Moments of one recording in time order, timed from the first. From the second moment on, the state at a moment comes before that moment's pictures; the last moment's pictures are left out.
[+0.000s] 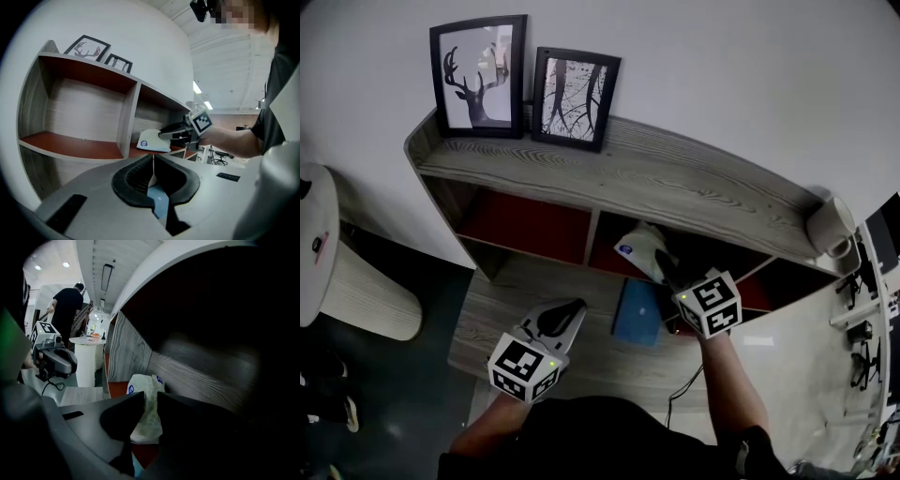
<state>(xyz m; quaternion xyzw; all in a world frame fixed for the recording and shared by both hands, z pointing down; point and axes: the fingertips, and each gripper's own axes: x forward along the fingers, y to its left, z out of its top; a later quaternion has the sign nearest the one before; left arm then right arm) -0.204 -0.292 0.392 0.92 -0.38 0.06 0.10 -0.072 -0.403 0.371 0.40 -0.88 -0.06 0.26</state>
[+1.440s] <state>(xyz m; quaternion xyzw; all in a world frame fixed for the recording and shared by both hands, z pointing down) -0.161 -0.249 0.356 0.93 -0.36 0.05 0.06 -0.023 -0.243 0.330 0.38 -0.92 0.02 0.00</state>
